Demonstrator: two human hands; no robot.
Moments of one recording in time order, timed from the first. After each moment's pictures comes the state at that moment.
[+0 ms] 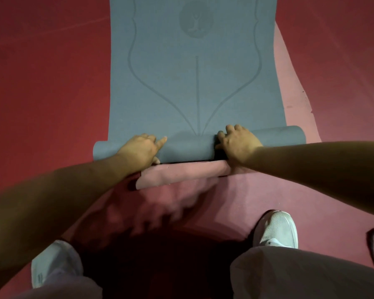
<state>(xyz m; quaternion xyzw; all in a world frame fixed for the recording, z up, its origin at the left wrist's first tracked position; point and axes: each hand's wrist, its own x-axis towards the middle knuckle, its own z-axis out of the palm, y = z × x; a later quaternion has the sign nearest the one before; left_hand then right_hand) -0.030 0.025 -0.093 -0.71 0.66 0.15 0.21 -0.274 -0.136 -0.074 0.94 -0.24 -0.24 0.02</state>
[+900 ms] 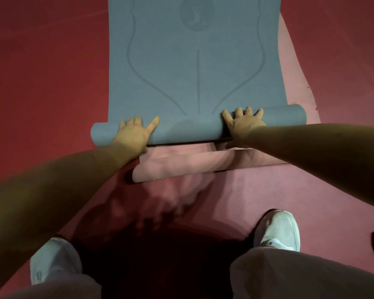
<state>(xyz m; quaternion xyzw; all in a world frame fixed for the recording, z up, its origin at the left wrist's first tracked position) -0.007 0.008 -0.104 -0.77 0.57 0.15 0.24 -0.262 -0.177 -0.086 0.88 -0.35 -0.34 0.00</state>
